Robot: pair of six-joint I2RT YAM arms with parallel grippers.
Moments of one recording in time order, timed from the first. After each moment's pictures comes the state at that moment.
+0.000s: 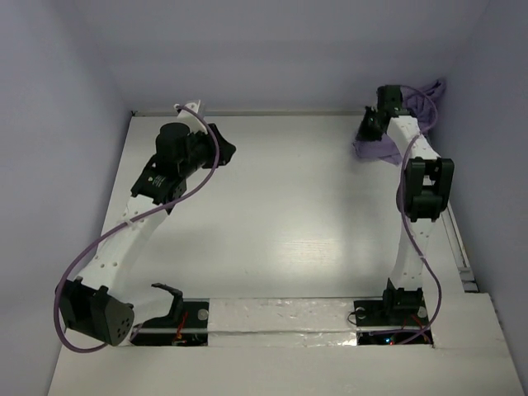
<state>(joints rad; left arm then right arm) -0.35 1.17 1.14 -0.28 0.16 -0.44 -0.02 2.23 1.96 -0.63 -0.08 0.33</state>
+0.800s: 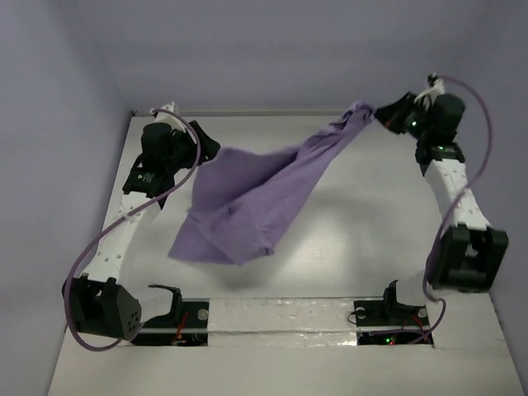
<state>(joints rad) -0.18 1.20 1.15 -0.28 0.18 -0.54 -0.13 1.41 1.39 0.04 -0.58 0.56</state>
